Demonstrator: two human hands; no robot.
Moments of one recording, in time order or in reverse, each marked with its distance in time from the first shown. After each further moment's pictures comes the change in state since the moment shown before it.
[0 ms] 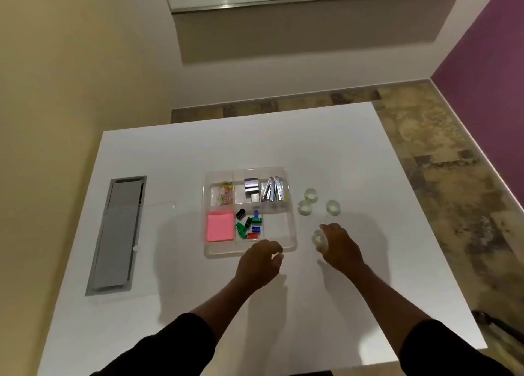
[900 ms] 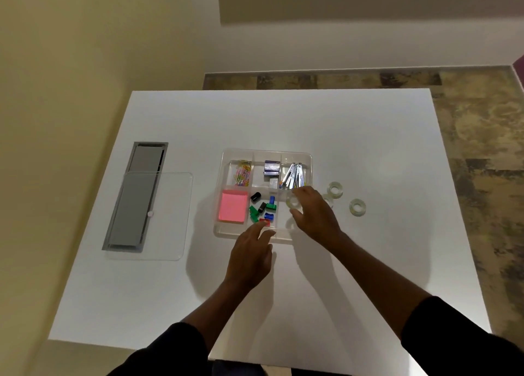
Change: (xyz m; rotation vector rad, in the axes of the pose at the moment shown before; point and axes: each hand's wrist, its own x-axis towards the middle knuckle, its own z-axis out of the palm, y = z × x) left_hand -0.011 -0.023 0.011 0.212 0.279 -0.006; right_hand 0.075 -0.099 -0.012 0.162 0.033 -0.435
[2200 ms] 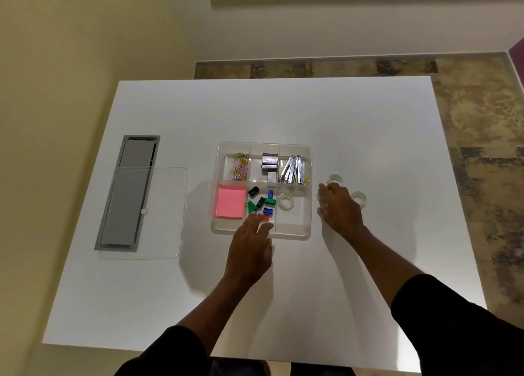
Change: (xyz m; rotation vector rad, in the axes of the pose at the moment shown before) left_hand 0.006 -0.001 -0.005 -0.013 -0.011 -0.048; right_hand -0.004 0.085 0.009 -0.367 -0.076 0.213
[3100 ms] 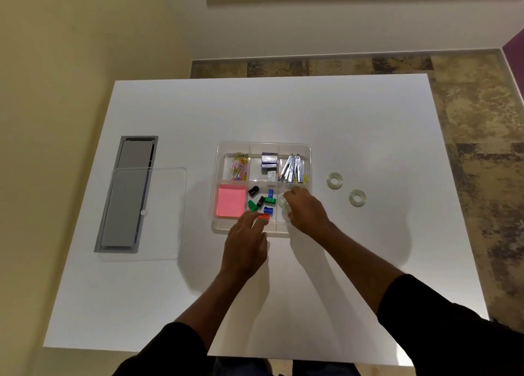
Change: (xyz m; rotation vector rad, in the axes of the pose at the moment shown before) left_hand 0.008 -0.014 -0.009 -0.025 0.013 -0.013; right_hand -0.004 -0.096 -0.011 0.109 -0.072 -0.199
